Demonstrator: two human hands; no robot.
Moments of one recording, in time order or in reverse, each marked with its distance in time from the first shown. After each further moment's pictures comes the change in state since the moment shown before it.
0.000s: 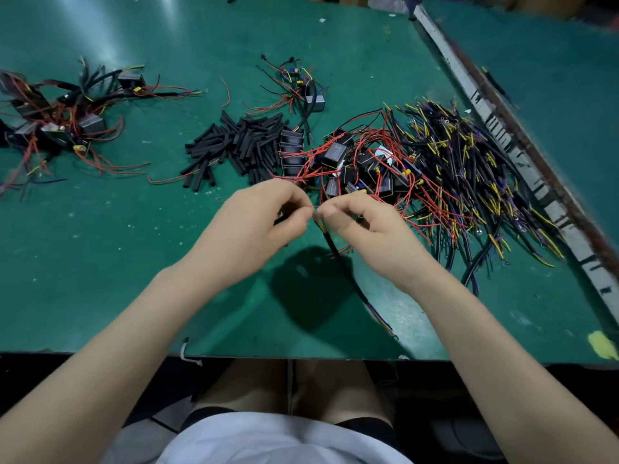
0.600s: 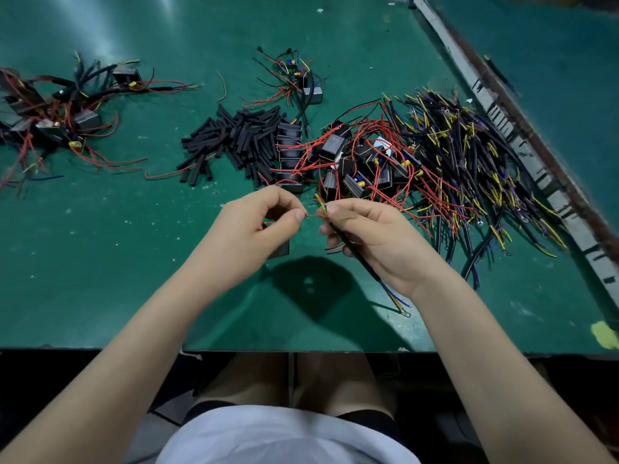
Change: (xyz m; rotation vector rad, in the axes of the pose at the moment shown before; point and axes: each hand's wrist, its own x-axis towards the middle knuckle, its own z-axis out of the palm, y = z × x) left_hand -0.012 -0.012 0.015 -0.338 0.018 -0.162; right_hand -0.008 0.009 0.003 0.556 -0.050 0.349
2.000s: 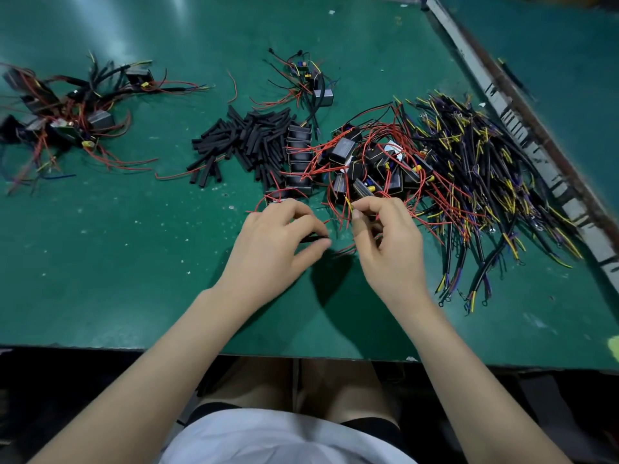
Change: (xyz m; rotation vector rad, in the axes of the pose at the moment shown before) left_hand 0.002 -0.021 0.025 0.537 0.029 0.238; right_hand 0.008 0.035 0.001 -0.738 0.539 -0.639
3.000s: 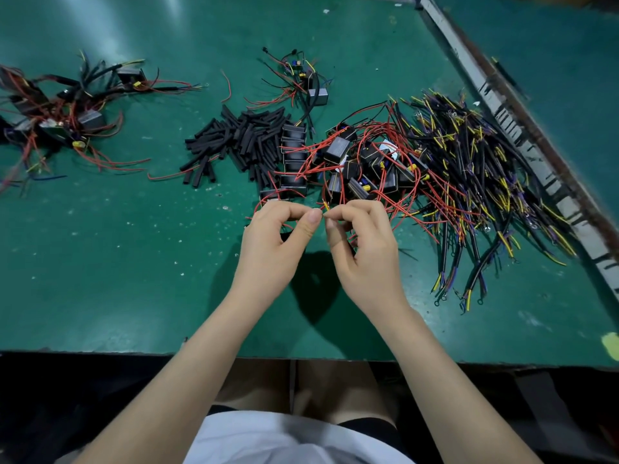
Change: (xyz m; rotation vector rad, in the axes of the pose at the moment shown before) left_hand 0.001 0.013 0.013 -0.600 0.227 -0.346; right_hand -0.010 -0.009 0.013 0.056 -0.023 -0.069
